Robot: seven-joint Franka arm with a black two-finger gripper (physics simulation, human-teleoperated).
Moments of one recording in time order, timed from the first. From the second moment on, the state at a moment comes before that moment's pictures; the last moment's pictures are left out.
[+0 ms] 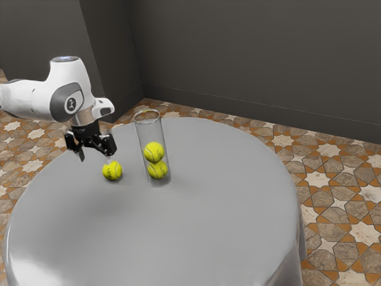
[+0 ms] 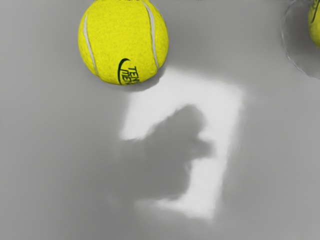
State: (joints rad) arm 0.18 0.10 0.03 -2.05 0.02 2.14 -0.05
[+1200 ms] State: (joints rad) arm 0.24 0.54 0.03 -1.78 0.00 2.37 0.08
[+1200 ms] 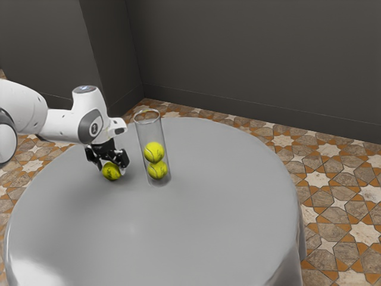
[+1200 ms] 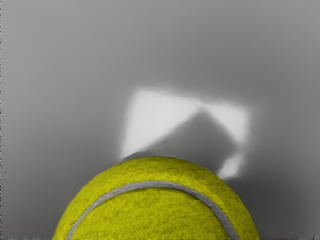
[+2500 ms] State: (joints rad) arm 0.25 -0.06 -0.14 -1.92 0.00 2.17 0.05
